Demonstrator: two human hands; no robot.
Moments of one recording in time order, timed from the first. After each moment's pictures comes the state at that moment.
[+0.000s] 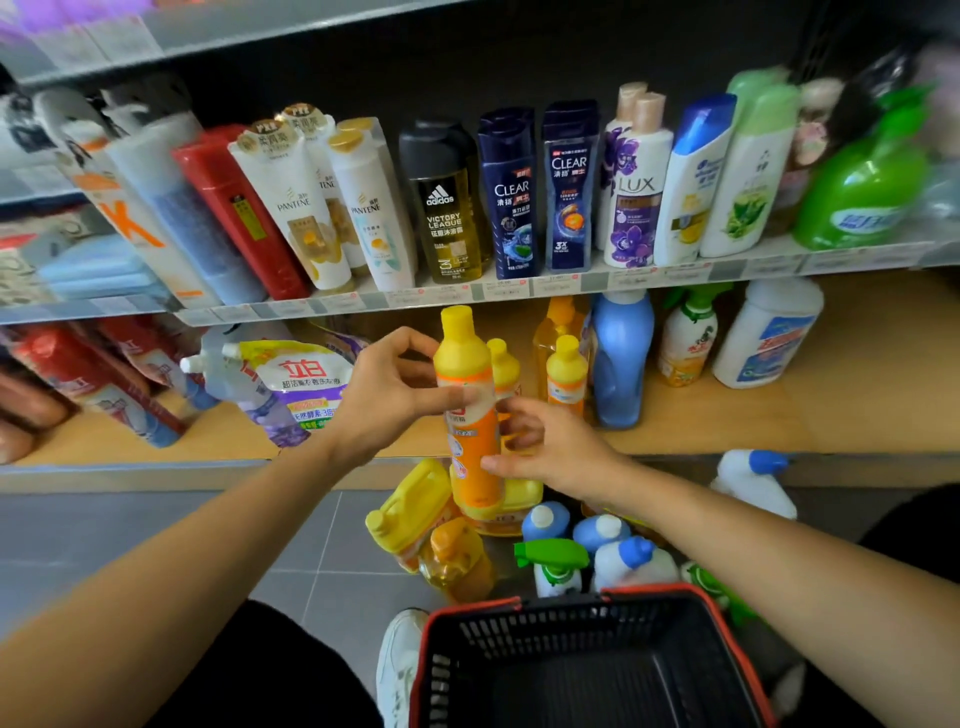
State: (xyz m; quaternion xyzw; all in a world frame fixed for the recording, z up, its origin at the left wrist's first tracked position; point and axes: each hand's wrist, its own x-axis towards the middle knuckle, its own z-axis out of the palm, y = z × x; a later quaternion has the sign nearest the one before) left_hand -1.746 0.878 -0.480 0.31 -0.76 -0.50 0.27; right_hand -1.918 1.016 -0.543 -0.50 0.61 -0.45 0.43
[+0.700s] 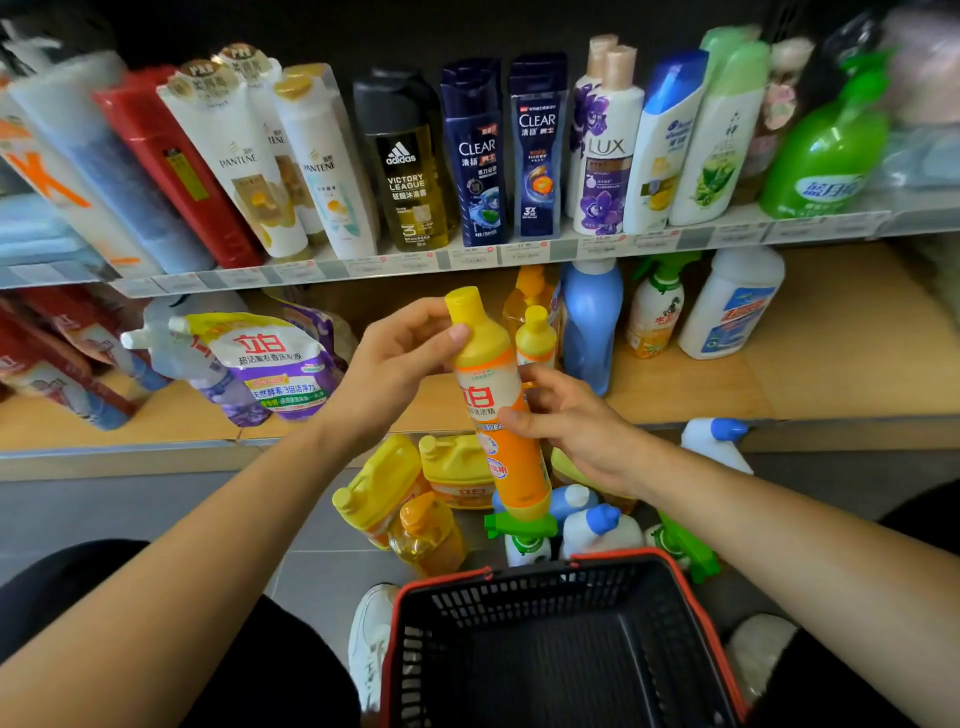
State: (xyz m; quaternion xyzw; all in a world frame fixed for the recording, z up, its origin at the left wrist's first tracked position) left_hand -1.773 0.919 -0.469 0.23 -0.72 -0.59 0.27; right_hand -1.939 1.046 -0.538 -0.35 0.53 -0.56 0.54
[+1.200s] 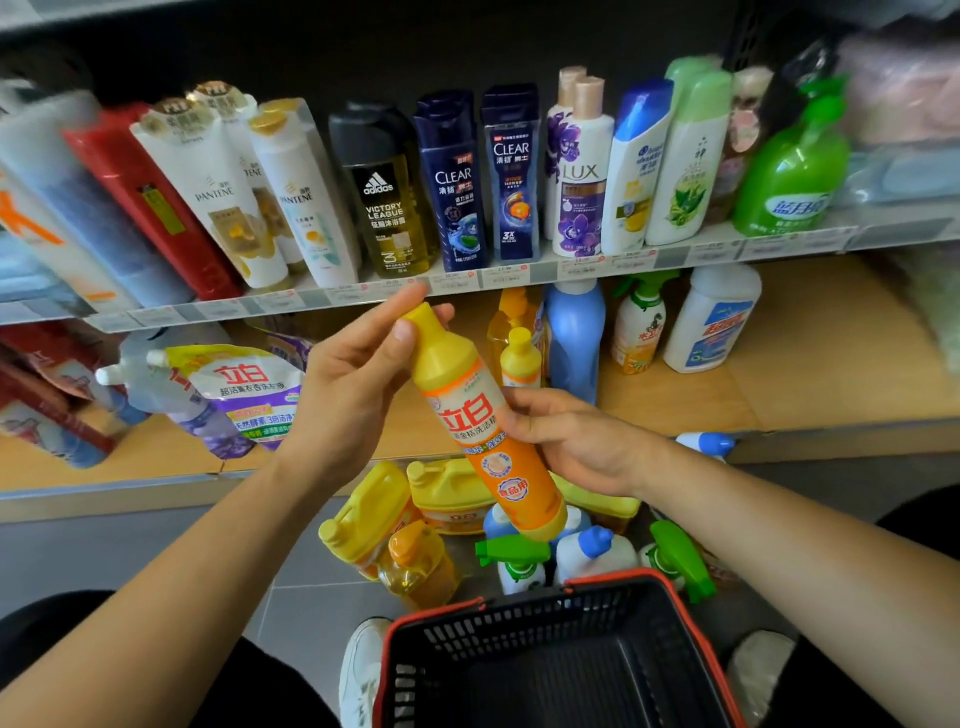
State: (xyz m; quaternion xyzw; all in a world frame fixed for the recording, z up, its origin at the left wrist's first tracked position) left_hand -1.770 0.923 -0.457 0.17 -0.63 -0.67 0.36; right_hand -1.949 1.049 -0.511 -0.35 0.43 -0.53 0.65
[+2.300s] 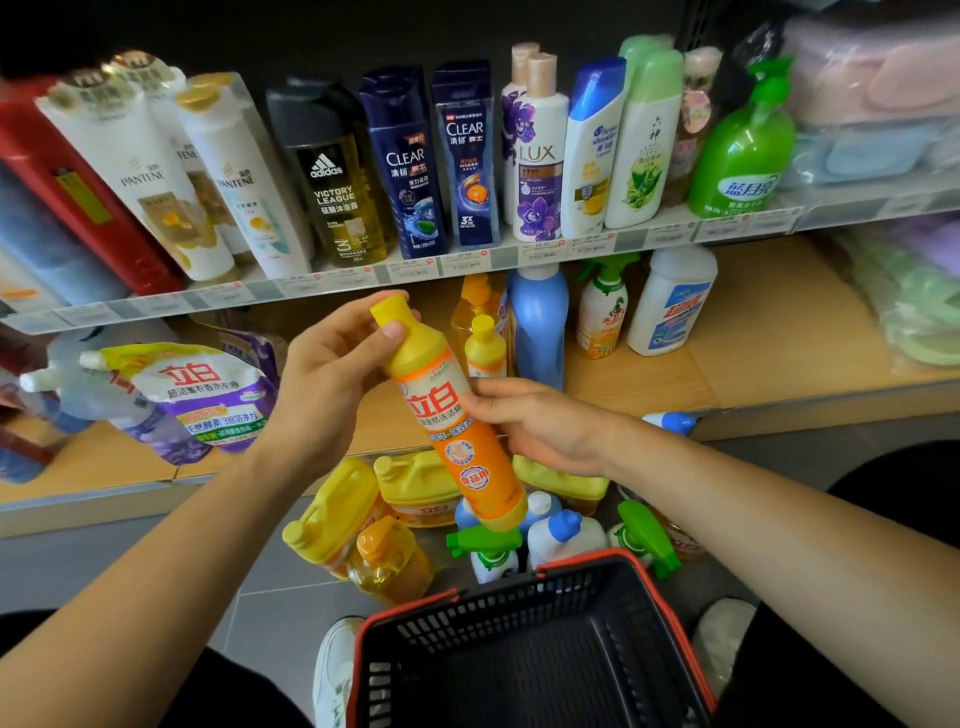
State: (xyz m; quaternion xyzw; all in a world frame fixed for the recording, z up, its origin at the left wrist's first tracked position) left_hand -1.787 0.919 -0.468 0.25 -0.65 -0.63 0.33; right_hand -1.953 1.048 -0.513 -0.35 0.50 -0.49 0.62
